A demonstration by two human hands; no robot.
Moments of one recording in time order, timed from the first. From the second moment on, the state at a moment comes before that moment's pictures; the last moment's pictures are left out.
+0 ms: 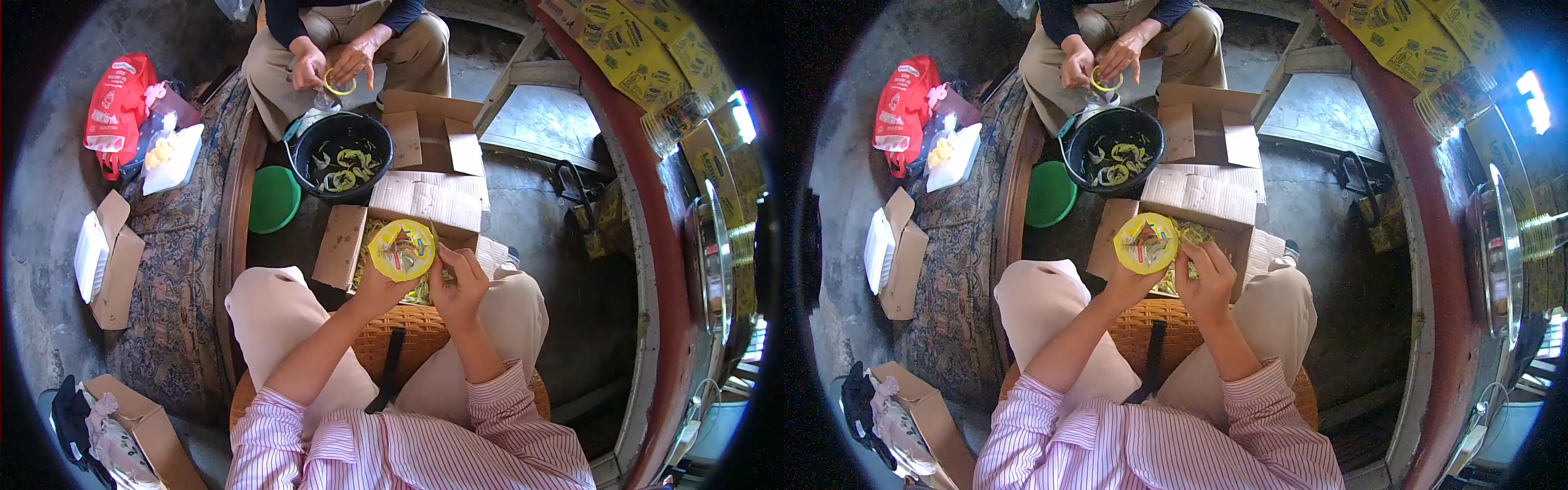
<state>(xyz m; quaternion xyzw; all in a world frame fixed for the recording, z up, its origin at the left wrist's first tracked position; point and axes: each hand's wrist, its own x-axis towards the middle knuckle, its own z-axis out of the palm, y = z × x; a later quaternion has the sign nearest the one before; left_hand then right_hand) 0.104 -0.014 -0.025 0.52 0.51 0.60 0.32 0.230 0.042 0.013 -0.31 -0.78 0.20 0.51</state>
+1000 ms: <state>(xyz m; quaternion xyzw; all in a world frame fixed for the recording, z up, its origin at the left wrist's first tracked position) 0.099 -0.015 -0.020 0.53 0.51 0.57 0.36 0.232 0.042 0.020 -0.30 -0.76 0.22 0.53</state>
